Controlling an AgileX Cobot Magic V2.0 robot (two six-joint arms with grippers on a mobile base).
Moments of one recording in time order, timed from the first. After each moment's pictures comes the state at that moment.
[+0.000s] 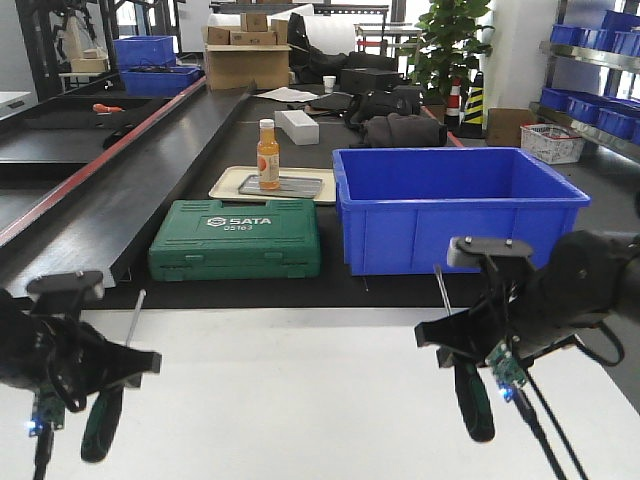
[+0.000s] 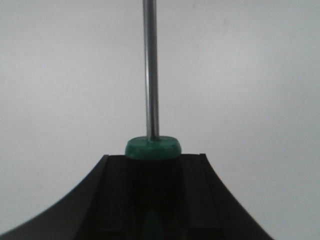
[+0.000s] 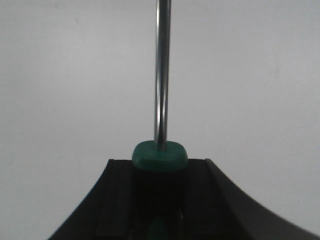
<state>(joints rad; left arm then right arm) -0.15 1.62 -1.23 -0.22 0.52 0.05 0.19 1.69 -1.45 0.11 0.76 0.01</state>
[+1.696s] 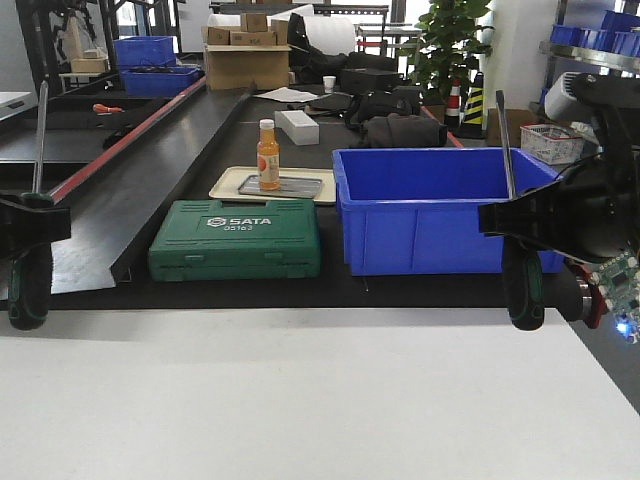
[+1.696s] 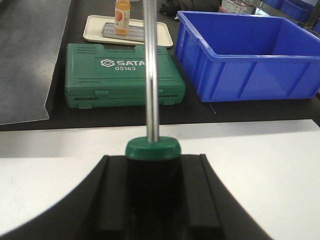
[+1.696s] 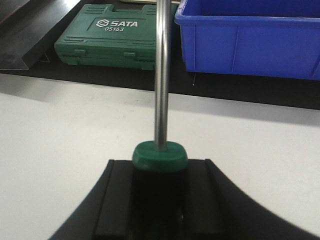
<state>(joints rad) -0.15 1.21 -1.23 -0.22 0.44 0.07 0.19 1.36 -1.45 0.11 0.68 -0.02</state>
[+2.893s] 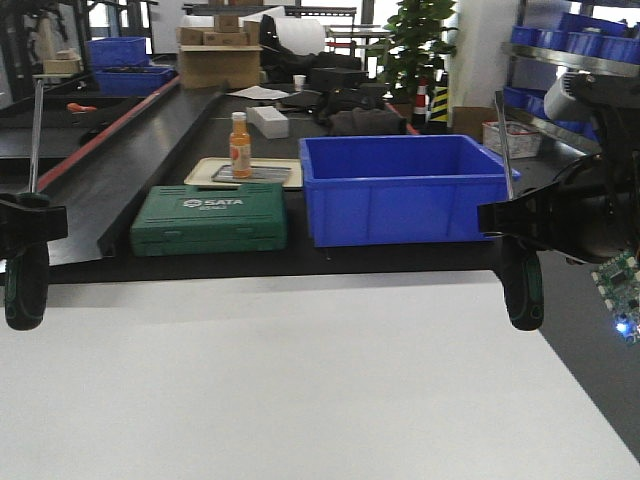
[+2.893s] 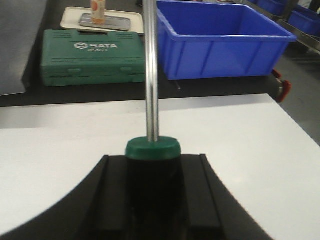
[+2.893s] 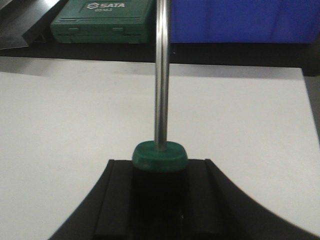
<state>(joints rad) -0.15 1.20 -1.23 -0.22 0.44 0.07 0.19 1.36 -1.45 0.11 0.68 -0.02</state>
